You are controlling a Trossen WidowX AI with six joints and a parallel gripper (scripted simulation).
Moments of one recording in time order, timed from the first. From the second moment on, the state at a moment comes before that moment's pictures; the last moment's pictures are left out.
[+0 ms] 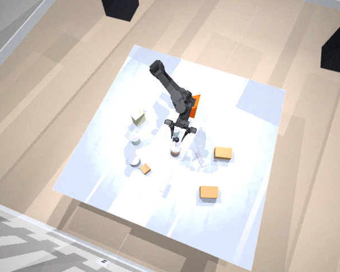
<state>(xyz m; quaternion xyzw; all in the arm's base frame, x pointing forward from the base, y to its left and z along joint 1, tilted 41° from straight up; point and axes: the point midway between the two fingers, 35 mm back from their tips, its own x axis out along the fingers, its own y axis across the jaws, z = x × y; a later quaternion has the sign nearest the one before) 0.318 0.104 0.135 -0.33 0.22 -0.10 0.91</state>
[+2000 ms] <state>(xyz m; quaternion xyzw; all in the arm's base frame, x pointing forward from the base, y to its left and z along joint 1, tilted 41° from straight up) 0.342 0.082 0.101 -0.31 0.19 -0.09 0.93</state>
